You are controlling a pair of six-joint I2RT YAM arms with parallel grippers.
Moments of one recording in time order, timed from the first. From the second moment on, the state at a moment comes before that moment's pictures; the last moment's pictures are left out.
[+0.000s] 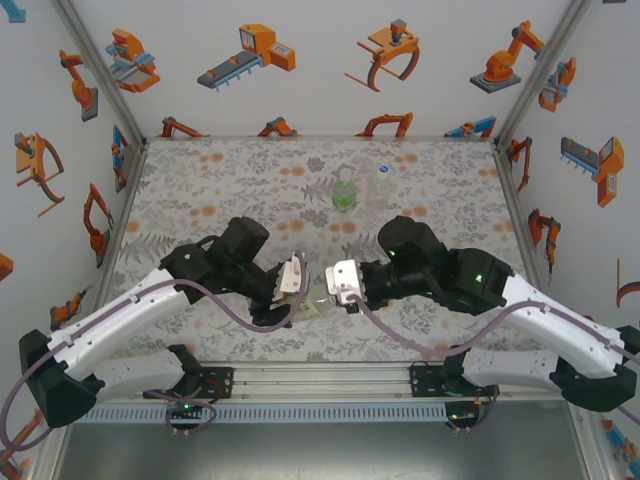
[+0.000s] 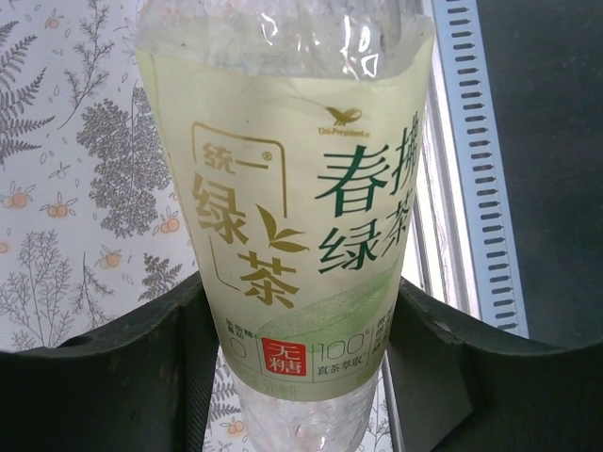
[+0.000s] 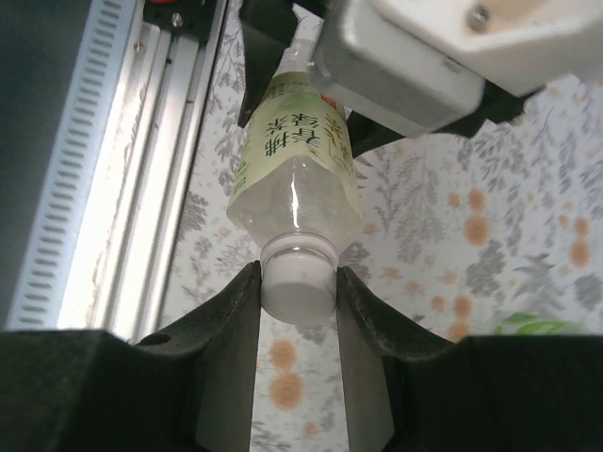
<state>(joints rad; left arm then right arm) -0.88 1.08 0.99 -0.81 0.63 0.66 1.10 1.04 1.27 -0.84 -0.38 -0.60</state>
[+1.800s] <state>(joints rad) -0.89 1.05 0.88 -0.50 0.37 0.59 0.75 1.05 1.10 -0.59 -0.40 0.94</state>
